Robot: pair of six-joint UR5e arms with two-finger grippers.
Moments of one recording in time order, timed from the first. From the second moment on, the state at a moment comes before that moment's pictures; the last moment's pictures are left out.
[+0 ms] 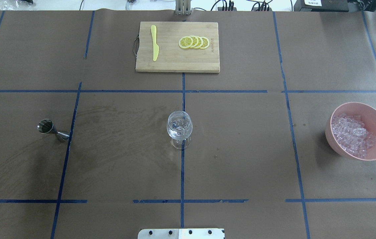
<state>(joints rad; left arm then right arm) -1.56 -1.41 -1.71 -2.54 -2.38 -0.09 1.54 -1.72 1.96 -1.56 2.32 -0.12</state>
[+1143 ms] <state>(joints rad) -0.80 -1.35 -1.89 -2.89 -1.51 -0.79 1.54 -1.73 1.93 -1.45 2.33 -0.08</state>
